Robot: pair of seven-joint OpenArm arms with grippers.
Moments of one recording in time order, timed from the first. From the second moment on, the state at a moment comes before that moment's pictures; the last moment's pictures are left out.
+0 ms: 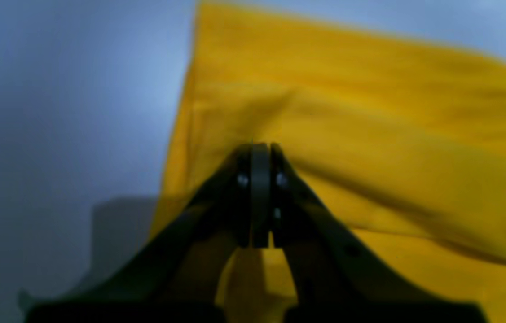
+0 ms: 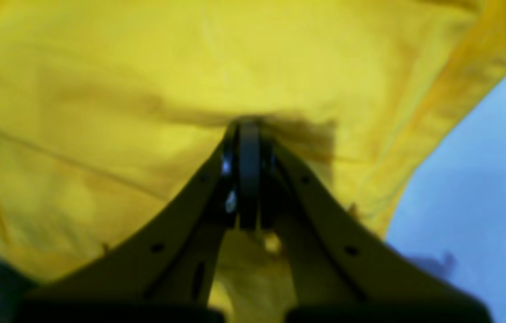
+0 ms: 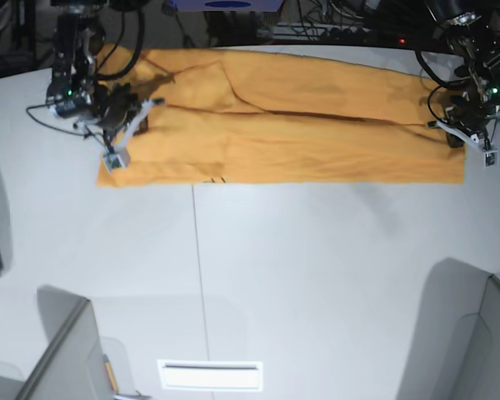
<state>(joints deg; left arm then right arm) 14.8 -17.7 -37.2 85.6 -22.2 -23.9 48.2 -14.8 9.1 7.7 96.7 18.3 19.1 -60.8</state>
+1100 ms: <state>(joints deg) 8.9 -18.2 -50.6 97.7 -31.9 -31.4 61.0 -16.4 7.4 7.3 114.6 17.2 18.9 -64.2</state>
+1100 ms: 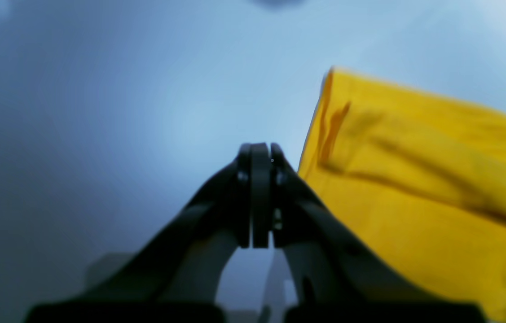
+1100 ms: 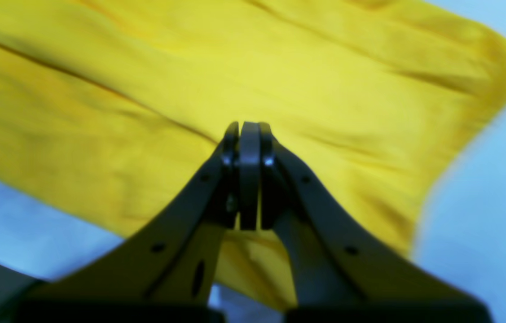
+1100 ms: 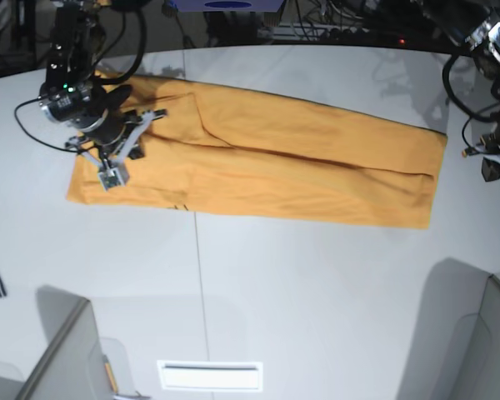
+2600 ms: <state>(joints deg) -4.0 -23.2 -31.9 62.7 -30.9 -31.7 47.5 -20.9 7.3 7.5 114.6 22.3 18.8 -60.7</state>
